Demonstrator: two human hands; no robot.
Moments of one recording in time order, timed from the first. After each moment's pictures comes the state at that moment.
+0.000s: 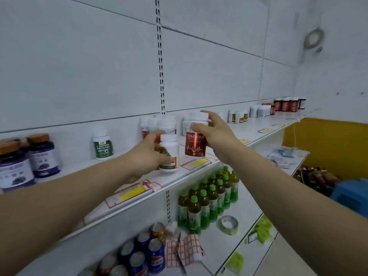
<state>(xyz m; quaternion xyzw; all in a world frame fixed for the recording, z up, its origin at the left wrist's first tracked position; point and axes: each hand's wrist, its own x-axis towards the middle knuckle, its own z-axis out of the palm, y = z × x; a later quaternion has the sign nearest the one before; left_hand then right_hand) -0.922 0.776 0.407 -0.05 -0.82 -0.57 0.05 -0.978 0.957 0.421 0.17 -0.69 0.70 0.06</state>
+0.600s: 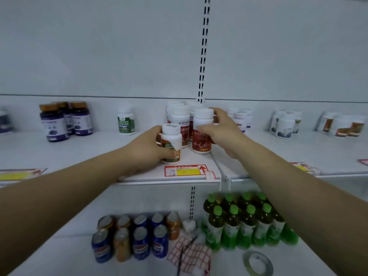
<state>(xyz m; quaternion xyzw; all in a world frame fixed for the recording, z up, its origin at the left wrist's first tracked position) -0.978 0.843 0.391 0.21 -0.85 -0.44 0.19 -1.142 0.960 0.401 0.36 -0.73 0.57 -0.09</state>
